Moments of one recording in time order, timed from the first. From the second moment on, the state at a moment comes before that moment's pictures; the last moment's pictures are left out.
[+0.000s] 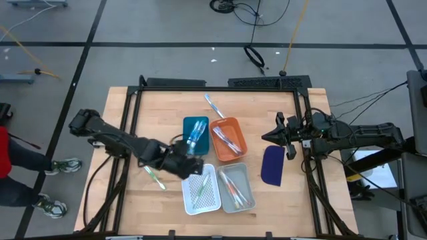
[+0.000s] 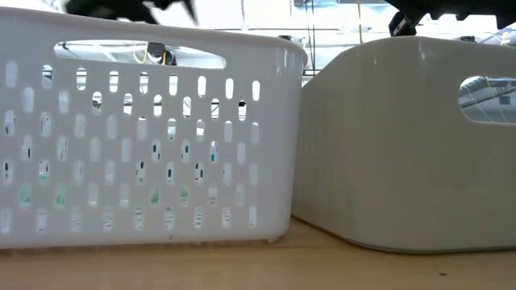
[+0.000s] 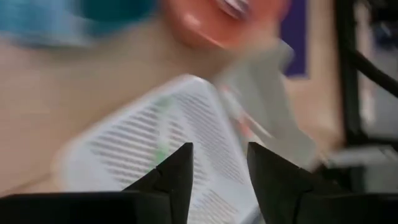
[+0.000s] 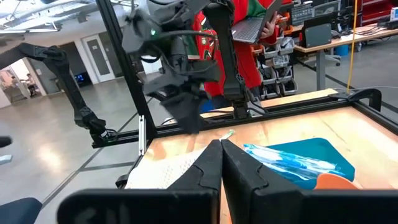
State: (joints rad) left arm -0.38 1.55 1.32 -0.74 -0.24 -1.63; right arm -0.01 0.57 0.49 0.10 -0.16 0.25
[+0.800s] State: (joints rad) left arm -0.48 1.35 0.89 -1.05 -0.16 -2.40; right arm -0.09 0.43 0.49 0.07 -0.15 0.20
